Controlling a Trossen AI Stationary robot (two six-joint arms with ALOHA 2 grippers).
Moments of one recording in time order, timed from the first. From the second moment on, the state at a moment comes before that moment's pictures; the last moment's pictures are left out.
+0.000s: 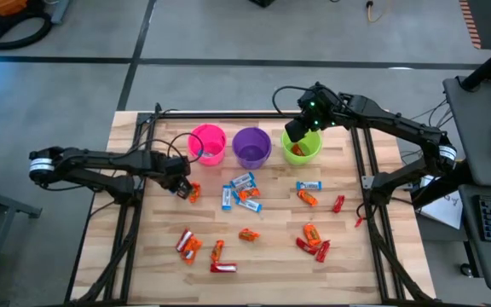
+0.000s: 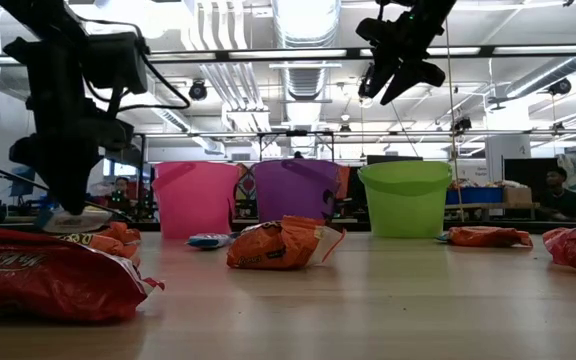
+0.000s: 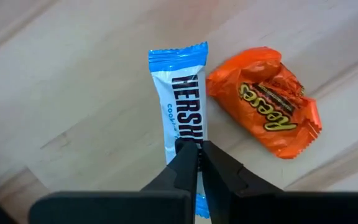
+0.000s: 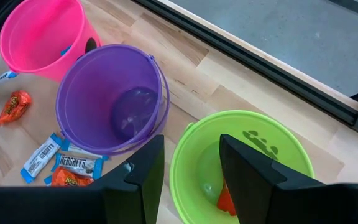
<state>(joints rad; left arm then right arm) 0.18 1.10 0.57 -0.83 -0.05 -0.82 -0.48 1.40 1.39 -0.88 0.07 0.43</state>
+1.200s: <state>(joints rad) 0.46 0.98 0.95 -0.49 0.04 -0.10 -0.53 1.35 1.39 -0.28 -0.01 -0.11</state>
